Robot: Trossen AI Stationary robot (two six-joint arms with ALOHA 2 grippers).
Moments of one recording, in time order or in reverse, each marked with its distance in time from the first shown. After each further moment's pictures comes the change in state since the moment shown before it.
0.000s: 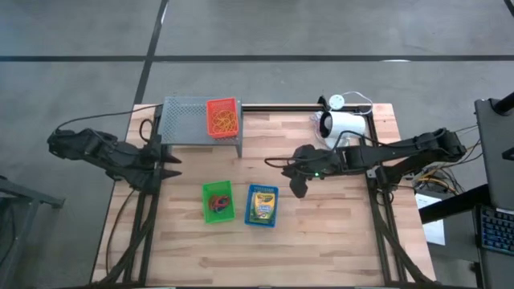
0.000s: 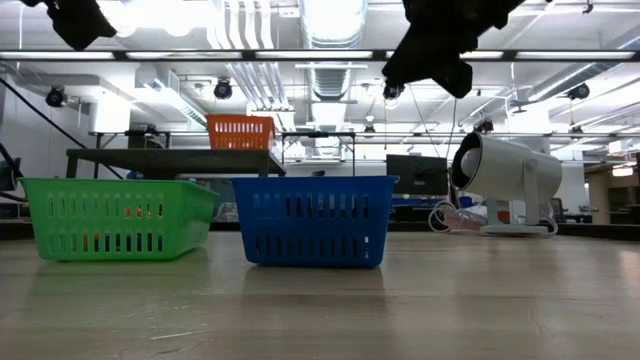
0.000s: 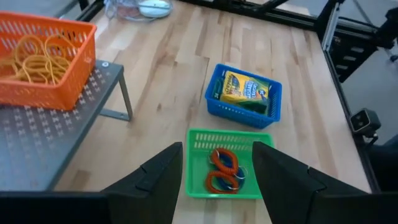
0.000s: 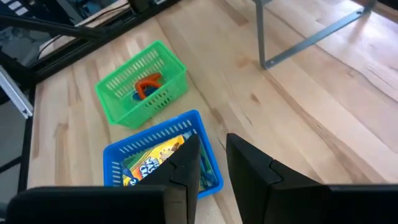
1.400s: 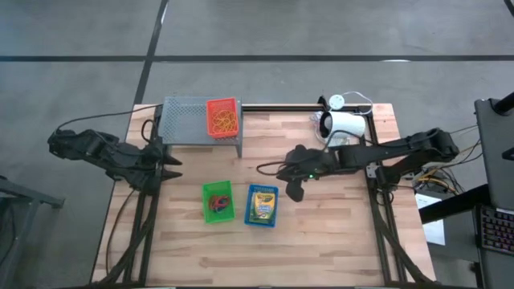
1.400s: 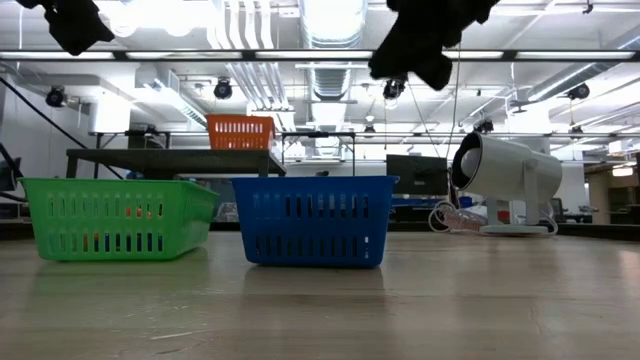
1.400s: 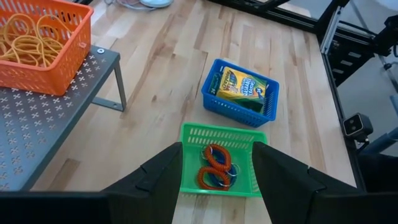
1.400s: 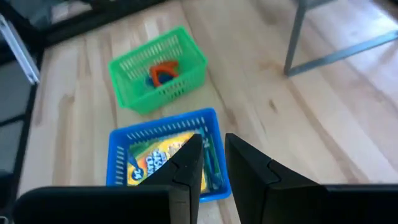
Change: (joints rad) left arm 0.000 0.008 -0.013 0.000 0.018 -0.075; right arm -0.008 0.083 0.092 -0.032 -0.082 -0.156
